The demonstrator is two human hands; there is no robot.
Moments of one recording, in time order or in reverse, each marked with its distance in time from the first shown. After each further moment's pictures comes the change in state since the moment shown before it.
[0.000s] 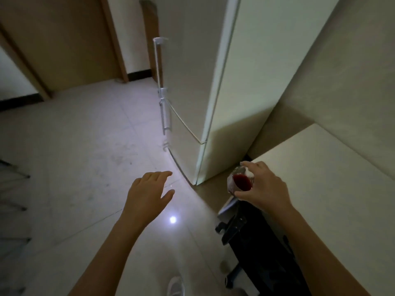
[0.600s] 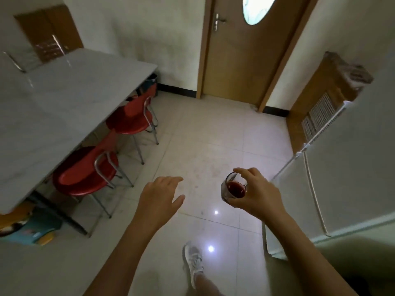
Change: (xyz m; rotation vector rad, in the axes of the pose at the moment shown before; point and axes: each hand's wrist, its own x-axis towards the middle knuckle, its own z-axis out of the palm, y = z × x) left_hand -0.097 -0.226 -0.088 0.090 0.294 -0.665; right_hand 0.122 -0.342 0.122 -0.035 -0.232 -0.741
